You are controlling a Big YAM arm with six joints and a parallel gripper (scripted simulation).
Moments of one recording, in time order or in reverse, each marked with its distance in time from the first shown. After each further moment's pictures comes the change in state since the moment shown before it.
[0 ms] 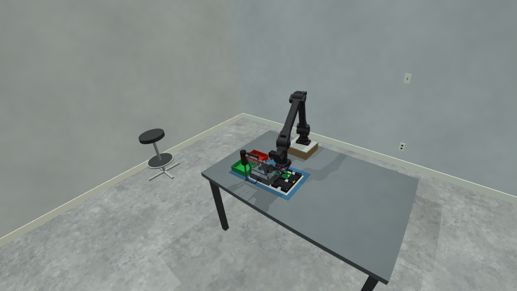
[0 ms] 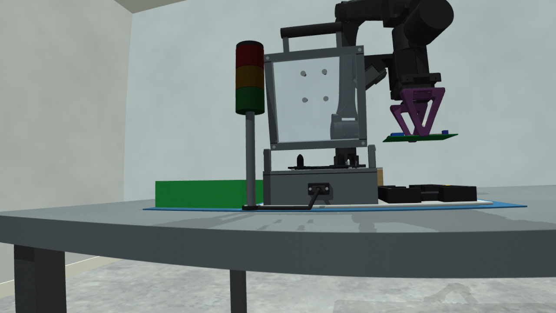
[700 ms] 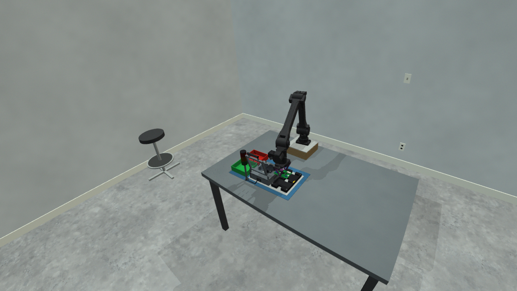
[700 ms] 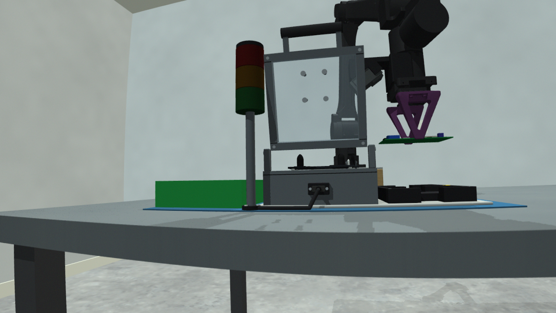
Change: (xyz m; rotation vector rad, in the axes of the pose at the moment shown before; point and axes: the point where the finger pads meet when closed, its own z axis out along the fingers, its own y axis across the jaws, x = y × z) arm -0.007 -0.004 0.003 0.010 -0.002 -0.002
